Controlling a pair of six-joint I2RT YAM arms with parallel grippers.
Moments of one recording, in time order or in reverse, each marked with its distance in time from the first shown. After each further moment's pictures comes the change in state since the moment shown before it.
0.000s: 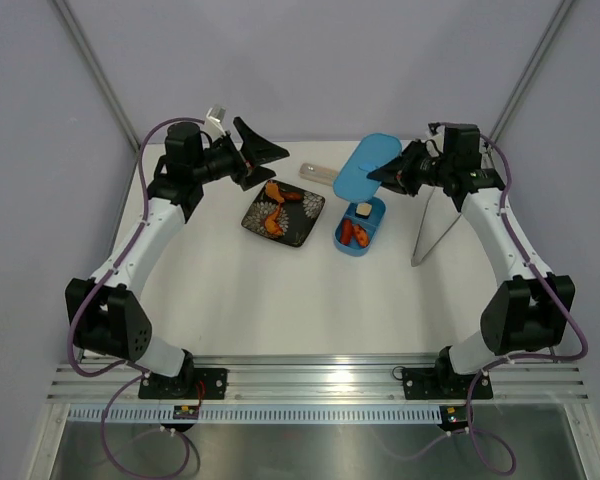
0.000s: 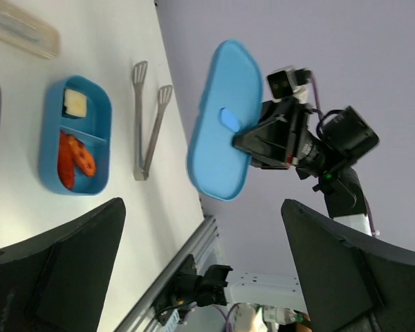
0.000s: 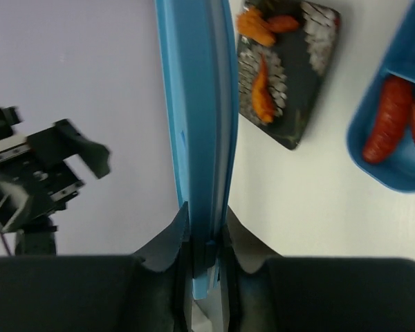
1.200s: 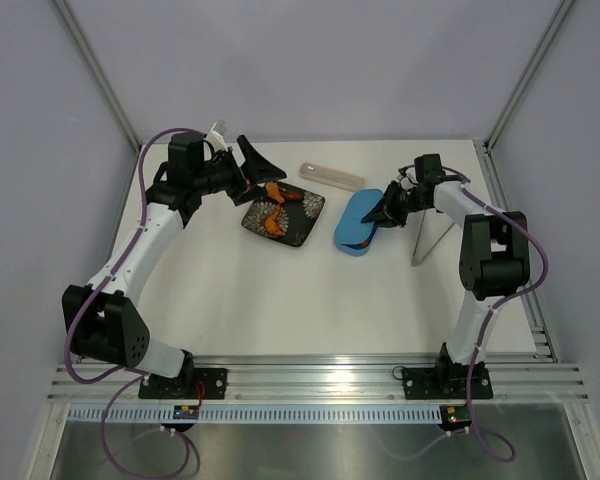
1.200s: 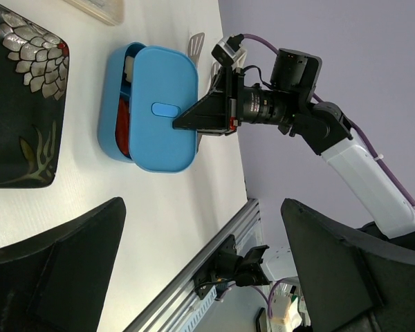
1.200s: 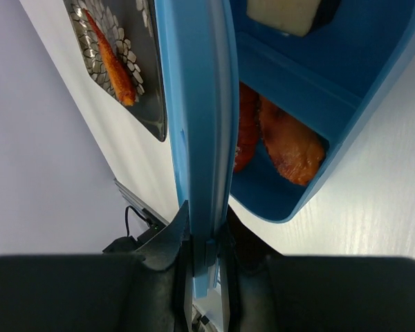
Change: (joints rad) left arm 0.009 -0.047 -0.036 -0.217 -0.052 0.202; right arm -0.029 0.409 -0.034 -0.138 -0.037 -0.304
